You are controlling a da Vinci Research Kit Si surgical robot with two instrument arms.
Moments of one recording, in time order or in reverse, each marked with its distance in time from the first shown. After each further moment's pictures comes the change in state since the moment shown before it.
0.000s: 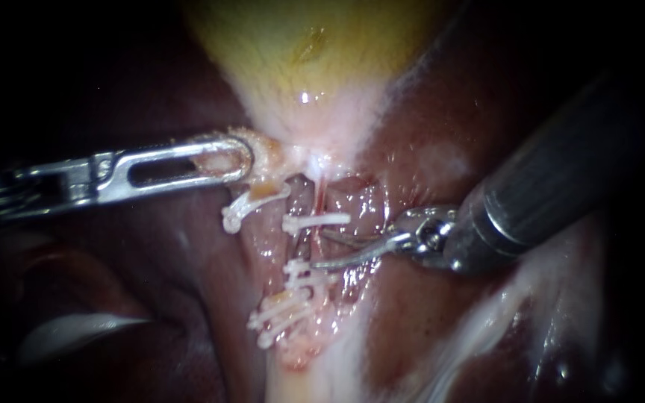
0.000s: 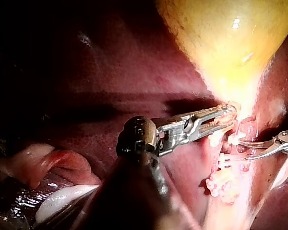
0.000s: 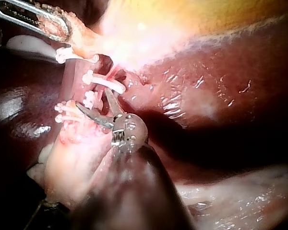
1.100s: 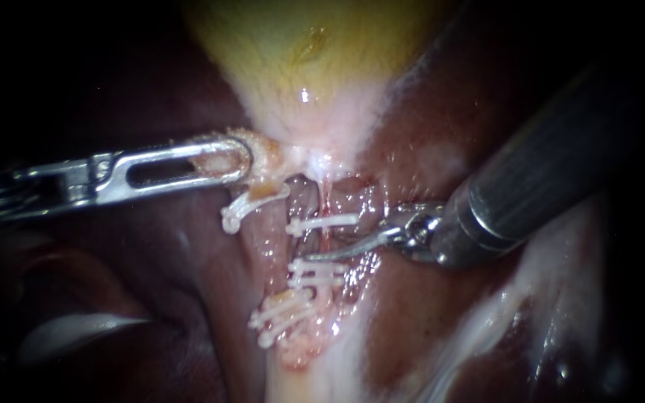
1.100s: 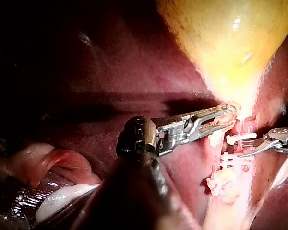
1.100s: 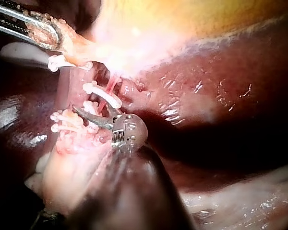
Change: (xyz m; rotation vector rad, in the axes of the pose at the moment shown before) right arm 0.000 0.002 0.002 0.081 0.044 -0.008; left arm 0.000 0.000 0.000 -0.001 -0.001 0.000
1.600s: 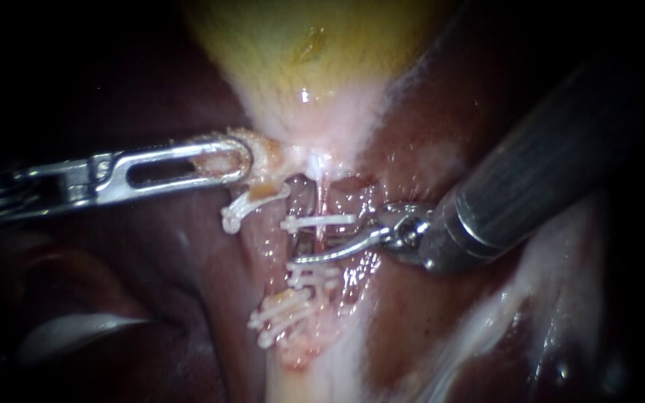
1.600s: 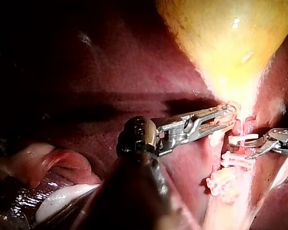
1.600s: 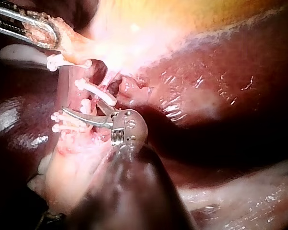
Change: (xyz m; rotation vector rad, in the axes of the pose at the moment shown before) right arm 0.000 0.000 0.000 0.212 0.091 -0.072; left arm 0.000 0.000 0.000 0.000 0.000 0.000
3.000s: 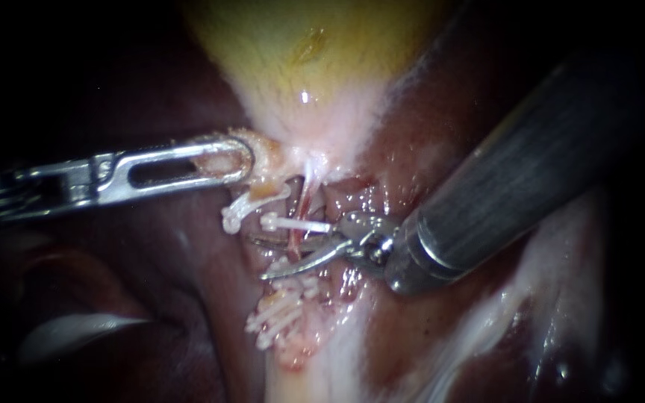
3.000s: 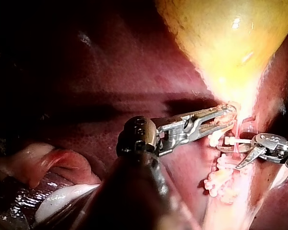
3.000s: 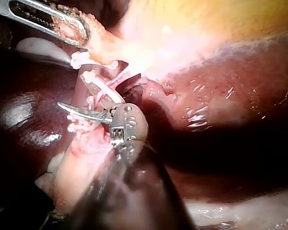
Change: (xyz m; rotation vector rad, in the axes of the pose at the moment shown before) right arm 0.002 0.000 0.005 -0.004 0.090 -0.287; left arm 0.000 0.000 0.000 0.000 0.000 0.000
